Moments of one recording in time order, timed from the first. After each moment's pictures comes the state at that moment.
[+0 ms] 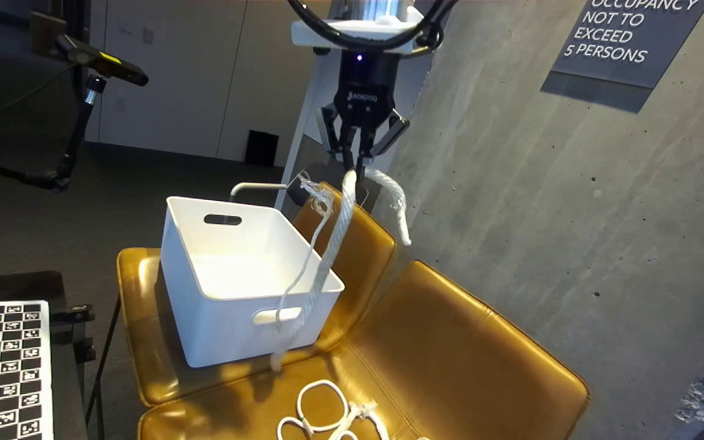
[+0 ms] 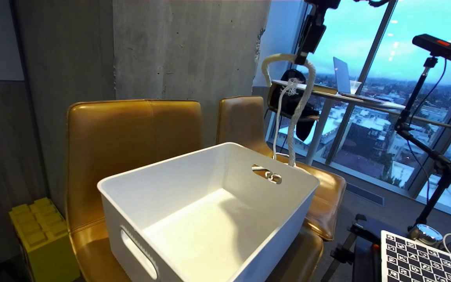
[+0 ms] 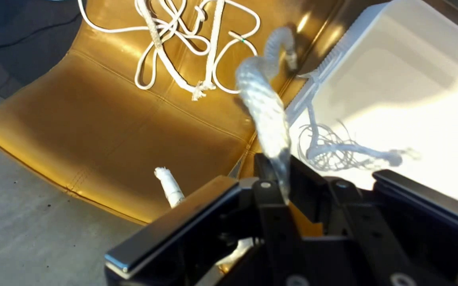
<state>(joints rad) -0.06 0.07 -0.02 -1.76 -0.18 1.99 -0.50</state>
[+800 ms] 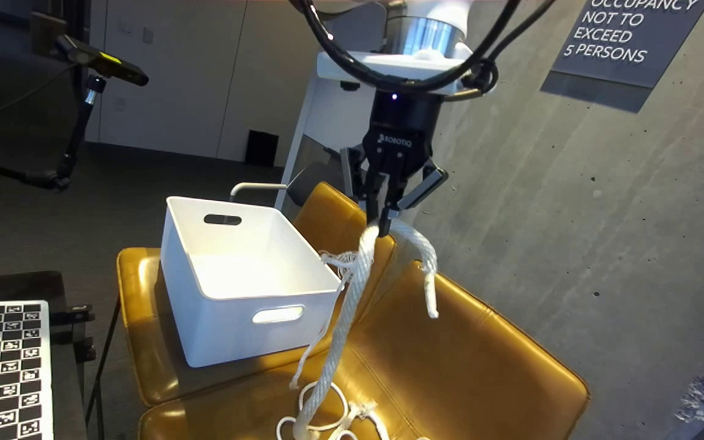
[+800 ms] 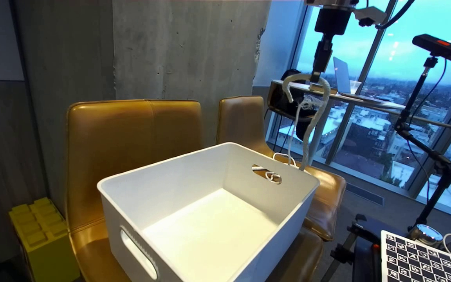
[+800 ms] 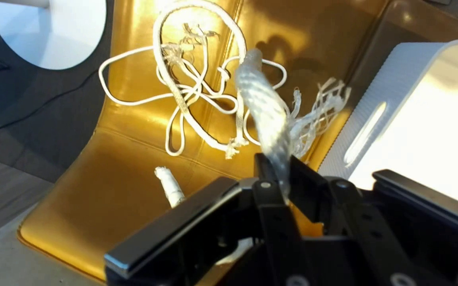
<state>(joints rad) -0.15 0.14 -0.10 -1.75 -0.17 1.96 -0.49</state>
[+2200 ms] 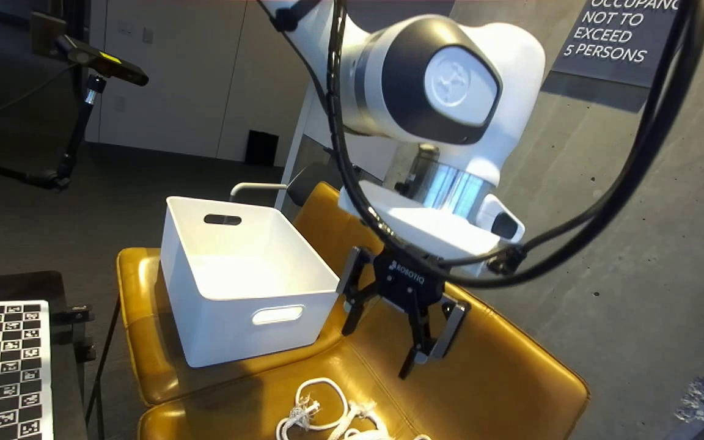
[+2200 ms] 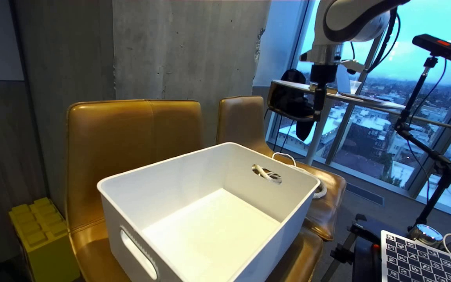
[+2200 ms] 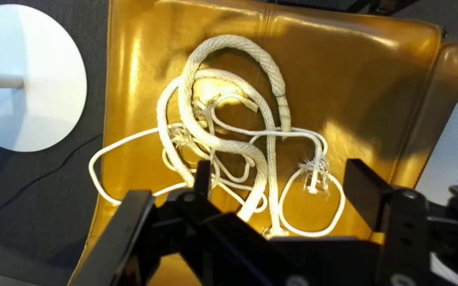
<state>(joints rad) -0.26 0.37 -0.14 -1.70 -0.14 1.97 -0.53</state>
